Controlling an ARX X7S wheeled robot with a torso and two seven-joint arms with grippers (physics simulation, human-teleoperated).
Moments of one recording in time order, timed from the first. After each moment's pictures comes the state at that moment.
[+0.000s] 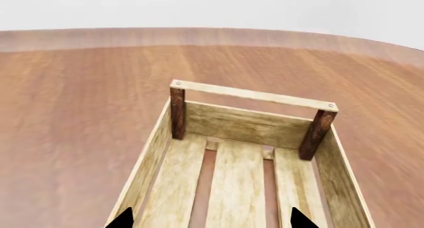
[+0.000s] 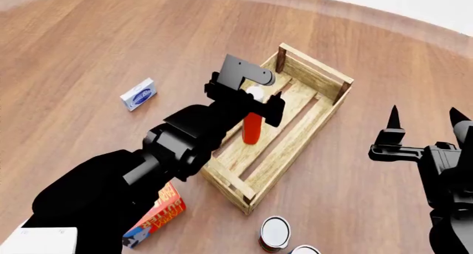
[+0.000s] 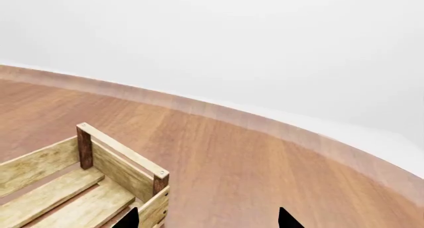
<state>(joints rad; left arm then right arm) -1.35 0.00 1.55 -1.02 -1.37 0.08 0.02 0.26 0.55 0.17 -0.51 0.47 0.61 0.25</state>
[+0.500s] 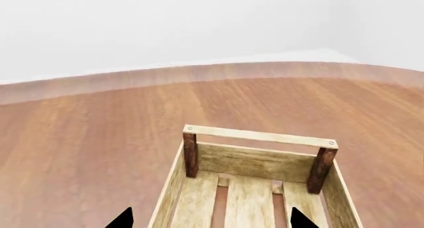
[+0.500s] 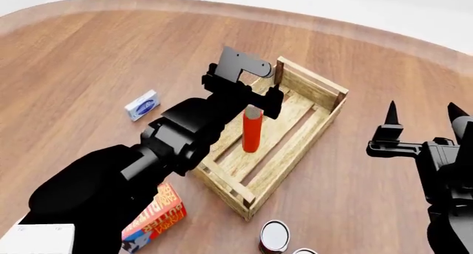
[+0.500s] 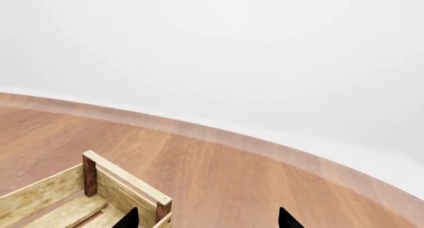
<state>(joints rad) -1.37 0.00 1.55 -1.03 -1.36 0.10 0.01 0.28 0.55 0.15 -0.52 0.47 0.62 0.26</state>
